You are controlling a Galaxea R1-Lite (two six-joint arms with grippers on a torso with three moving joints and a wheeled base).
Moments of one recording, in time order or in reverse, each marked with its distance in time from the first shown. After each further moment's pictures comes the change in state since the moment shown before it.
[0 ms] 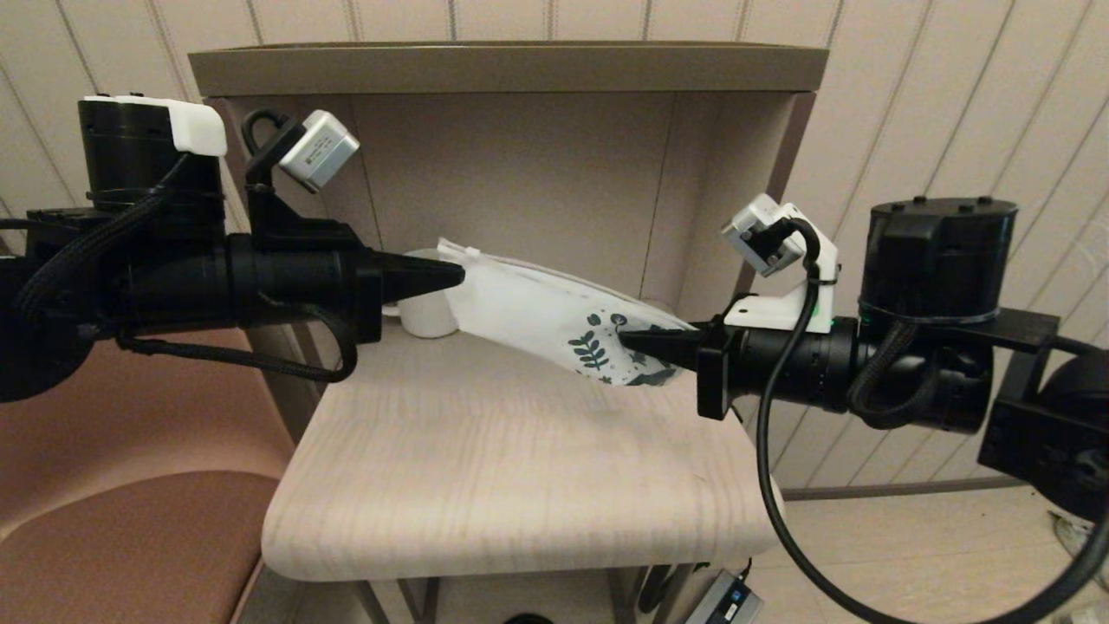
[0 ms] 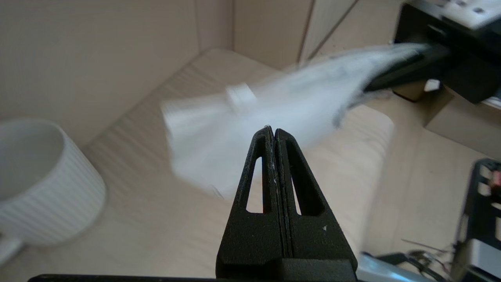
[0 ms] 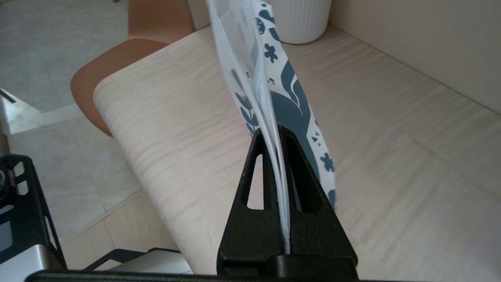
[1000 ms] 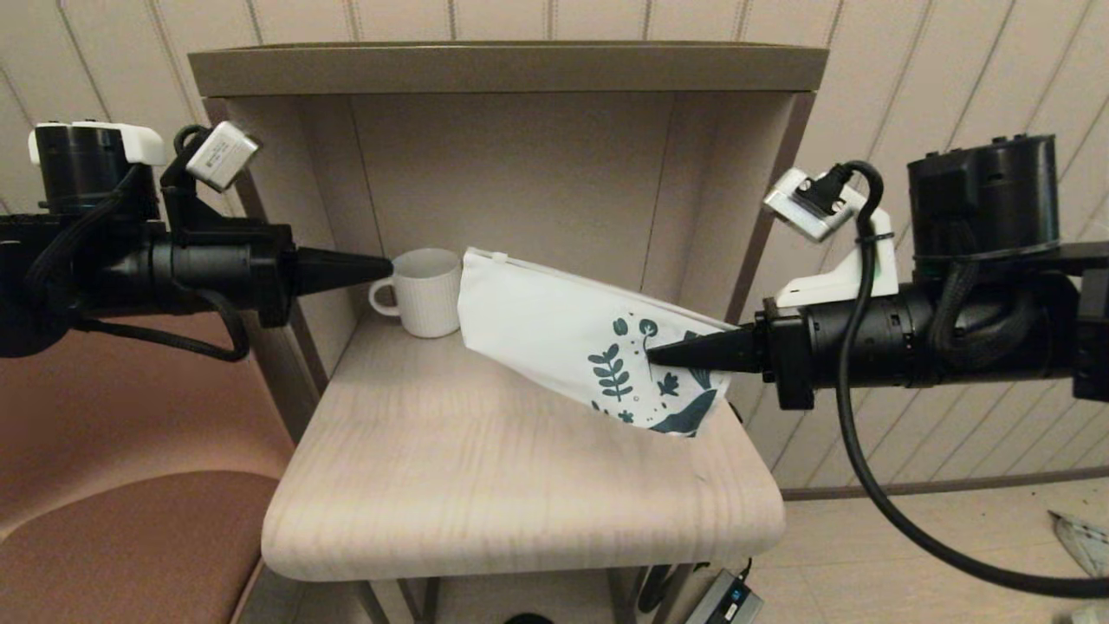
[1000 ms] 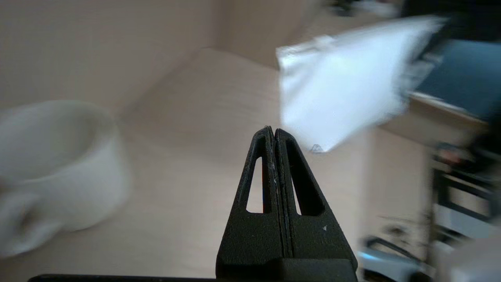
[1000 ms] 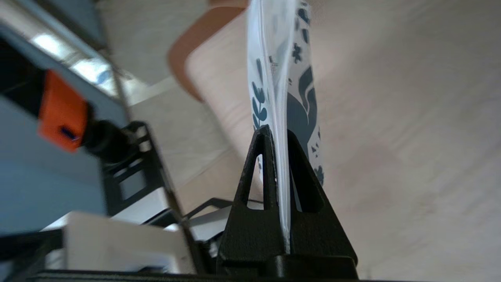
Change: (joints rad) left arm 0.270 0.090 -0.037 0.006 -0.453 0.035; right arm -0.087 -0.061 -0.186 0.446 0.314 0.106
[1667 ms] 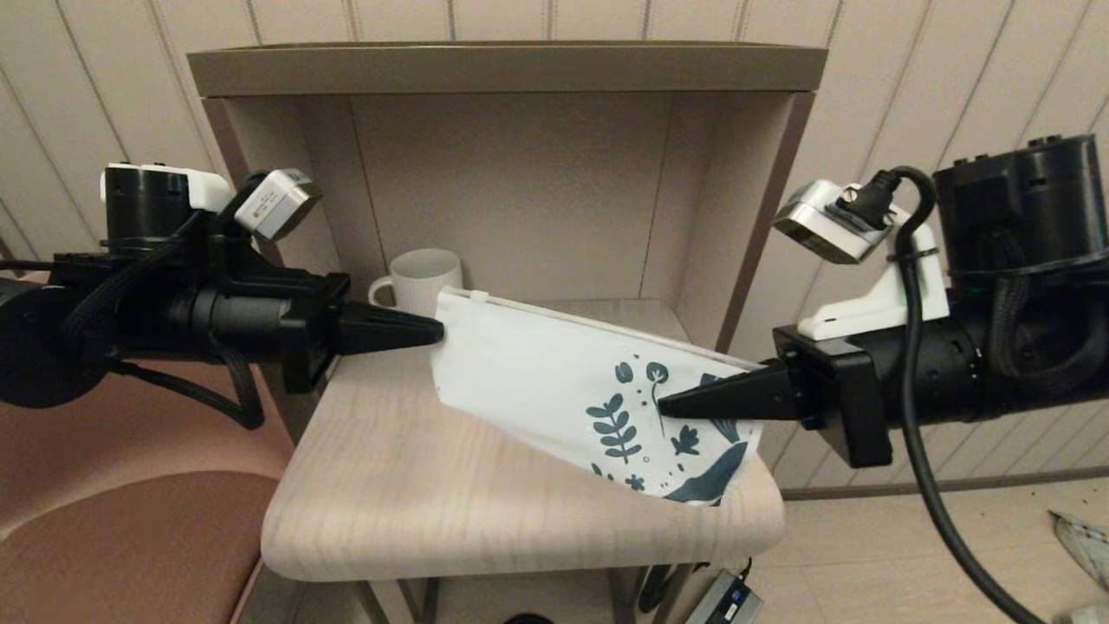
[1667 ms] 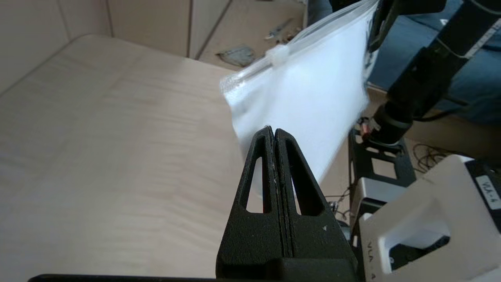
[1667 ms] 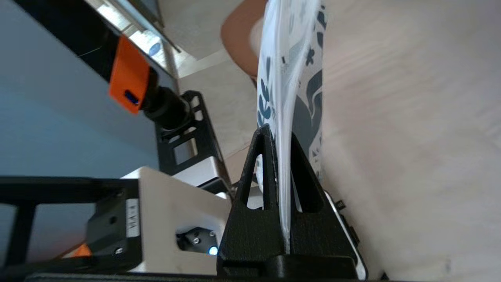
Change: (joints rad) left arm -0.132 -0.029 0.111 0.001 -0.097 0.019; right arm 0.041 -0.069 0.008 0.133 0.120 -0.014
